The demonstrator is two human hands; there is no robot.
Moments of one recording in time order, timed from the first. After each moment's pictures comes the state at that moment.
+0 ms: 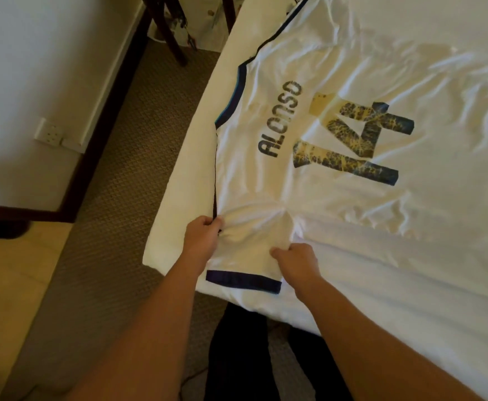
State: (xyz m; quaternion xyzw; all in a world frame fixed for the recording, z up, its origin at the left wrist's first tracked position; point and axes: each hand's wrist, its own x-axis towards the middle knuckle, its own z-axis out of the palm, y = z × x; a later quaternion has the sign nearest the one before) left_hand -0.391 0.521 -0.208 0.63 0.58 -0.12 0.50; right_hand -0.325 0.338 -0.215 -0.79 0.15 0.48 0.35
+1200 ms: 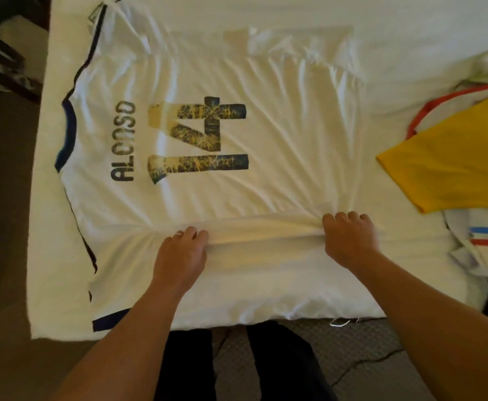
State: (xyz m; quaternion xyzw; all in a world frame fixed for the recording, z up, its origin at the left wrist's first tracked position) left_hand -0.325 0.353 -0.245 0.99 -0.04 -0.16 0.03; right_hand -0.231 0.027 -0.218 -0.93 -0.15 0.28 -0.16
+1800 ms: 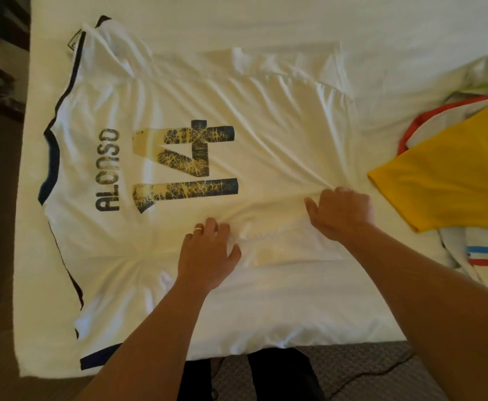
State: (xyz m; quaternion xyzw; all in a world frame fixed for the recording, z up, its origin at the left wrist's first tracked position) left_hand -0.252 0.292 -0.235 0.98 -0.02 -0.19 0.05; right_hand -0.140 0.033 -0.213 -0.96 -0.05 0.26 -0.11
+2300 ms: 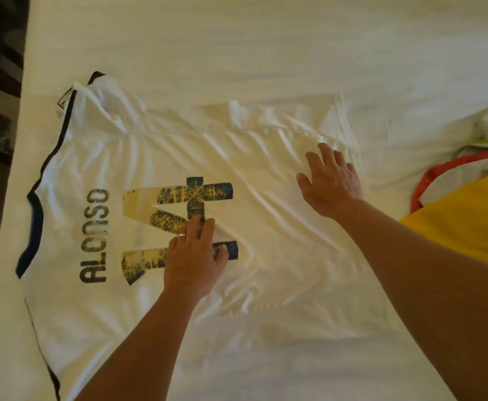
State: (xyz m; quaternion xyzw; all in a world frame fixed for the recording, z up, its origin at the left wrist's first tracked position) left_hand -0.128 0.317 -0.245 0.98 0.06 -0.18 0.09; right_hand 0.025 0.056 -0.239 -0.99 -0.09 0.13 0.04
